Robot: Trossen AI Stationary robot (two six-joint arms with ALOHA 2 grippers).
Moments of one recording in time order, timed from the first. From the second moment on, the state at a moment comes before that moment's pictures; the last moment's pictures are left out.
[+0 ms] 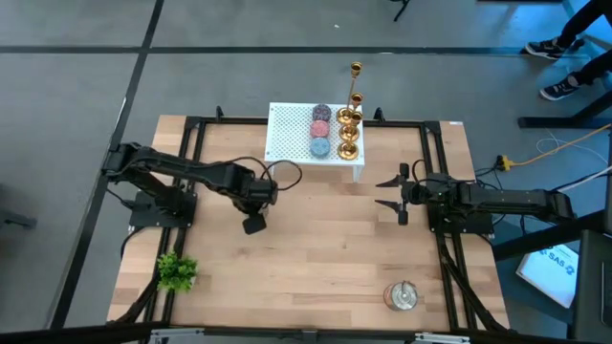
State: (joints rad) left arm -0.05 1.47 1.08 -1.01 -0.04 -0.47; right arm -0.12 0.32 0.01 0.01 0.00 -0.17
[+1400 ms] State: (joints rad) left arm 0.61 1.94 1.98 -1.24 -0.09 0.16; right arm -0.12 0.32 0.01 0.01 0.00 -0.17
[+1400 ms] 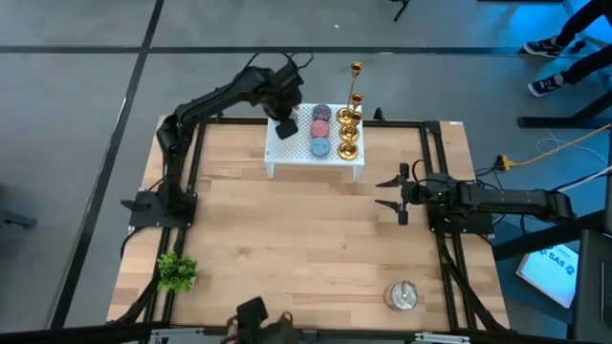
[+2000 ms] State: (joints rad) left arm 0.66 2.04 2.08 -1.26 0.00 0.15; right arm -0.12 0.32 0.01 0.01 0.00 -0.17
